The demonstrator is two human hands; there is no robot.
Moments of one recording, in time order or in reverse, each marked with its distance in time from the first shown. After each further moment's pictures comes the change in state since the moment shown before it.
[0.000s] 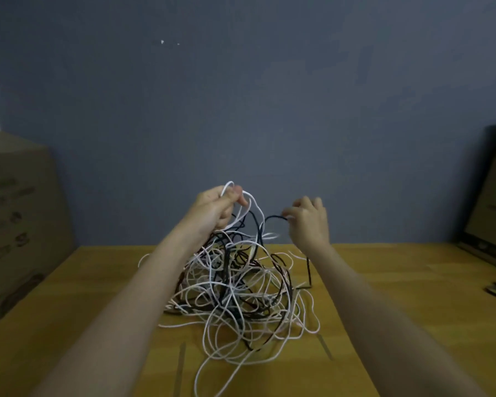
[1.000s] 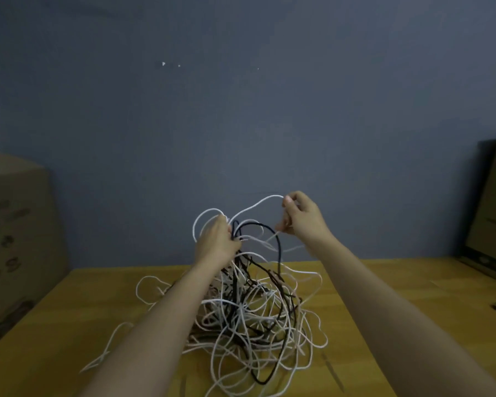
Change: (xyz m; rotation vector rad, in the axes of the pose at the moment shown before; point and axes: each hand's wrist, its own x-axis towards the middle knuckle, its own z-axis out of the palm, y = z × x) left_hand 0.040 -0.053 0.003 0.913 0.269 -0.127; right_hand 0.037 -0.036 -0.036 1.040 -0.175 0.355
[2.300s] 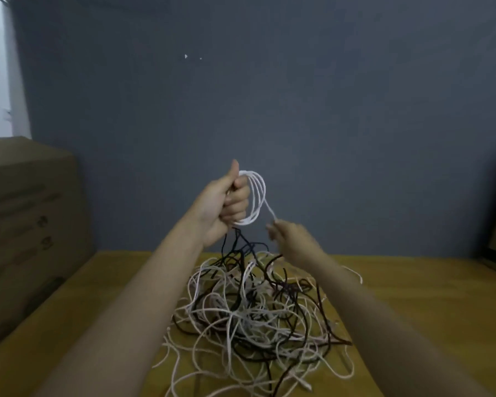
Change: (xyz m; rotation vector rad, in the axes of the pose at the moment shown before) left_hand -0.033 0.030 -0.091 -1.434 -0.516 0.040; right_hand -0.033 0.022 0.034 -0.725 -0.278 -0.118
